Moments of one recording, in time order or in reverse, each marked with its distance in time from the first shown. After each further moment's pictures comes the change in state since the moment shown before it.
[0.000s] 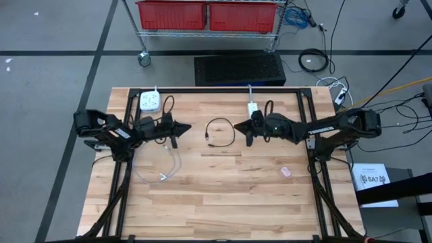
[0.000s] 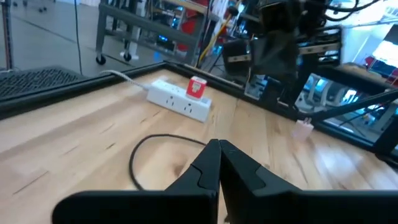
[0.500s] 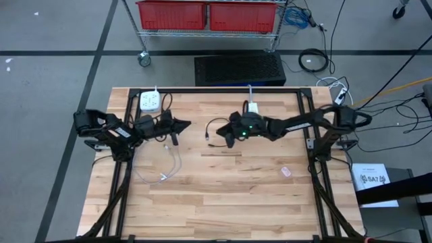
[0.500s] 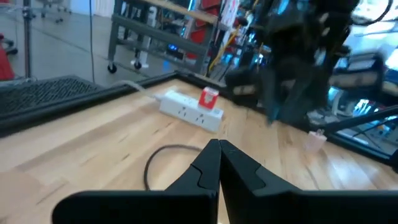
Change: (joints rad) left arm 0.035 0.000 0.010 0.021 -0.012 0.003; right arm 0.021 0.306 0.324 -0.161 -0.078 0.047
